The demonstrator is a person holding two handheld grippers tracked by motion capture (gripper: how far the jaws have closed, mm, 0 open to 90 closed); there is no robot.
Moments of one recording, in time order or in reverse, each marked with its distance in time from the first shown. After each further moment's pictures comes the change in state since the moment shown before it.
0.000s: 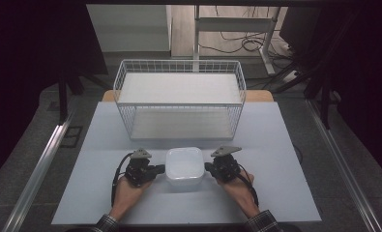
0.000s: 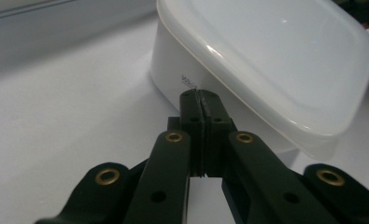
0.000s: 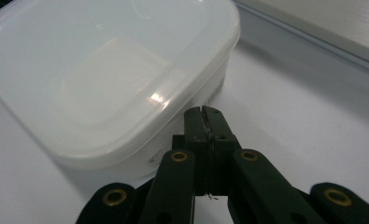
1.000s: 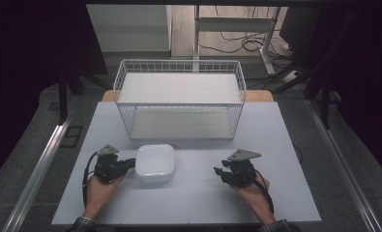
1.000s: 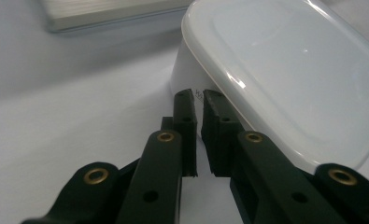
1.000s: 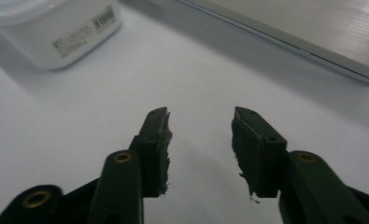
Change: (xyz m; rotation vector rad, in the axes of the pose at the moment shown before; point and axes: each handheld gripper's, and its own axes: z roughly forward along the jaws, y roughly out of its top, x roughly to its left) left arm 0.054 -0.020 -0.050 -0.053 0.142 -0.087; right arm -0.020 -0.023 -0.032 -0.074 -0.048 0.022
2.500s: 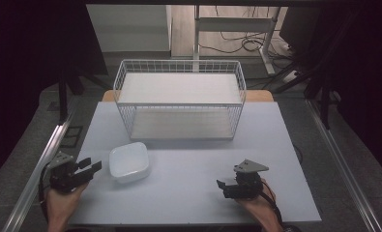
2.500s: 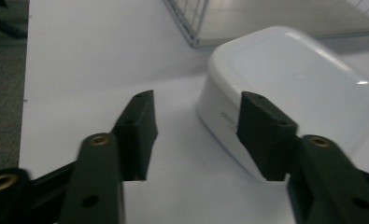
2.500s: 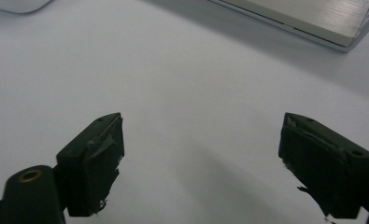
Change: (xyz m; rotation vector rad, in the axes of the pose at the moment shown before) left arm 0.052 -0.038 -0.085 -0.139 0.259 -0.087; right arm 0.012 -0.026 -0.023 -0.016 -0.071 0.008
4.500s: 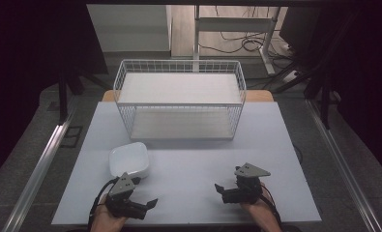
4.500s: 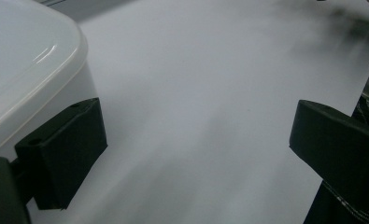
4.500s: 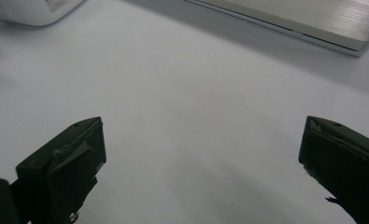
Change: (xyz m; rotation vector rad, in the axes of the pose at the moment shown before) left arm -0.145 -0.028 0.025 0.072 -0.356 0.340; right arm 0.004 -0.012 0.001 -0.063 0.016 0.013
